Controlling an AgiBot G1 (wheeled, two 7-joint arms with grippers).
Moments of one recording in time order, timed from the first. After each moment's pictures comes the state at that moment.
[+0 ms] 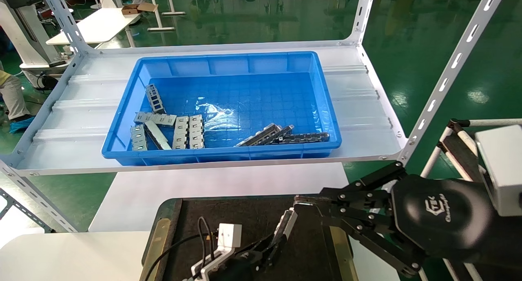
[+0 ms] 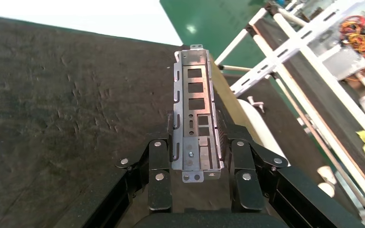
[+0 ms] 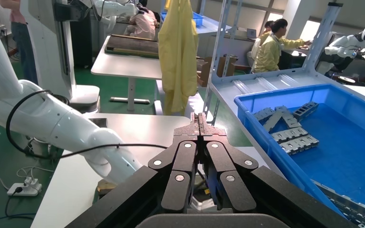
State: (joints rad) left arm -0.67 1.32 0.51 -0.99 1.23 0.38 -0.51; right arm 1.08 -0.61 -0.29 1.28 -0.72 -1.49 0.18
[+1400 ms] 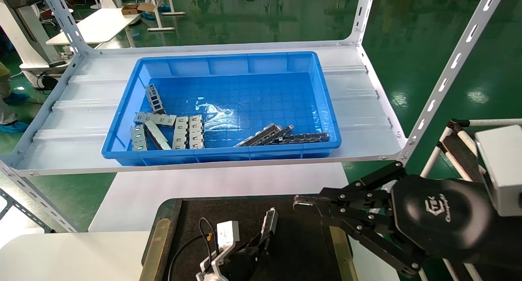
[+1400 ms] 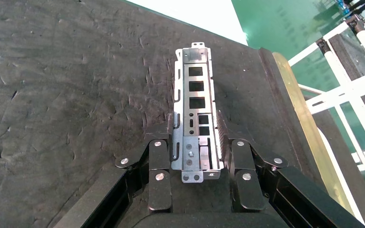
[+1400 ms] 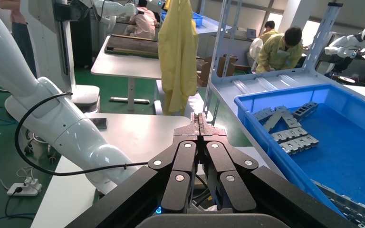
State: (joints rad) left arm -0.81 1.36 0.94 -0.86 1.01 -0.08 -0.68; right arm 1.08 -0.60 -0.30 1.28 -0.72 -1.49 0.18
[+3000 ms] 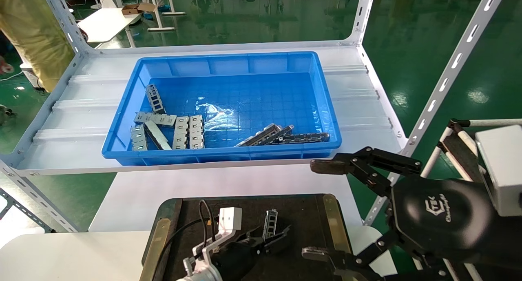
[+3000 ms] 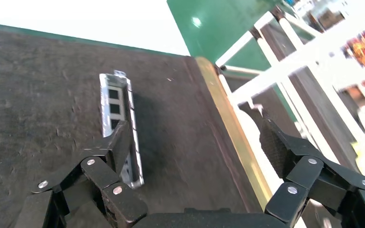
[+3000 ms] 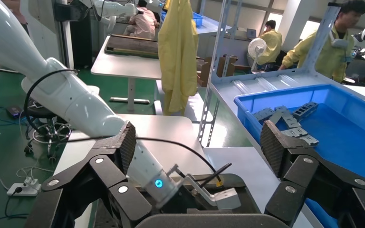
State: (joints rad) left arm -0.87 1.16 1.00 -1.10 1.19 0.12 -0.94; right arm 1.08 -0.60 -0.30 1.28 -0.72 -1.49 0.18
